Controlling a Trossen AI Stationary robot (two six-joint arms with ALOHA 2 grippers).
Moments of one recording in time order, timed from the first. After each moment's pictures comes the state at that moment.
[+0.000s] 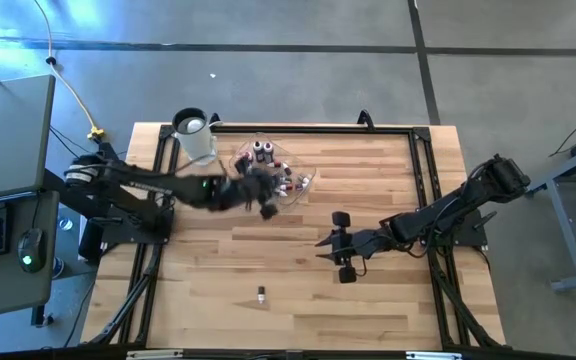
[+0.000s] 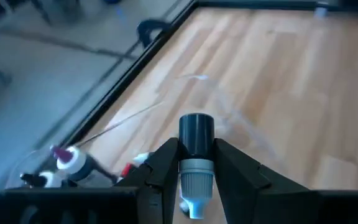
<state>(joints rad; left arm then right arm) -0.05 1.39 0.92 -0.09 -0.62 -0.11 0.38 1.45 0.66 0.26 0.28 0.12</state>
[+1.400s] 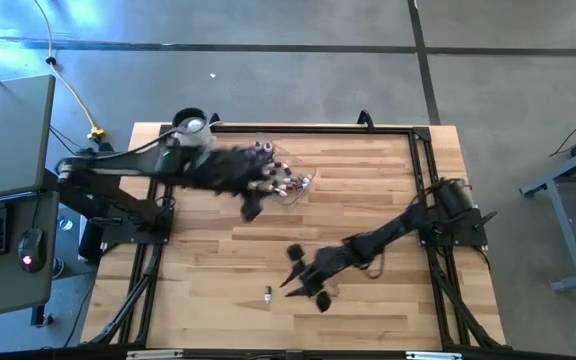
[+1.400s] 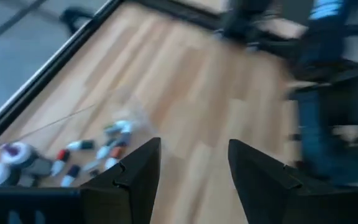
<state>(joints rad) -0.02 1.35 1.50 -0.79 -0.23 -0.35 0.37 1.92 0.92 0.68 -0.09 -0.20</state>
